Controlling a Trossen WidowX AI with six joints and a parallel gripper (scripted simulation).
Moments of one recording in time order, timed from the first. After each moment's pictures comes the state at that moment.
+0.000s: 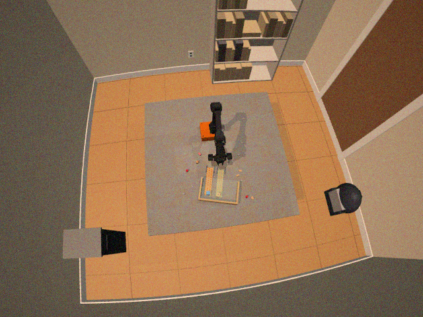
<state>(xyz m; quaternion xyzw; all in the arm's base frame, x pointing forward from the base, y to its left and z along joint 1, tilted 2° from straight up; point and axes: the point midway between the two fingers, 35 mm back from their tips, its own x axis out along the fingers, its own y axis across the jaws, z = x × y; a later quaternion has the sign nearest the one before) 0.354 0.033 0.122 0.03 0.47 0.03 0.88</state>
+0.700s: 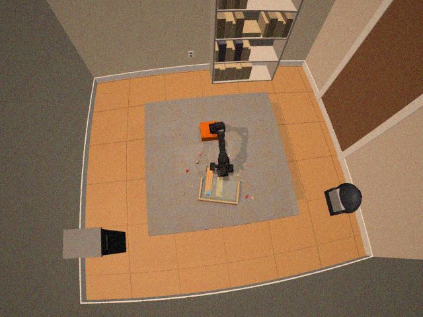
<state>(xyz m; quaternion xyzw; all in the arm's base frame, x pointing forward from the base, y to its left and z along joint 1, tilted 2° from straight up) 0.390 0.047 0.043 0.06 0.70 -0.04 0.71</state>
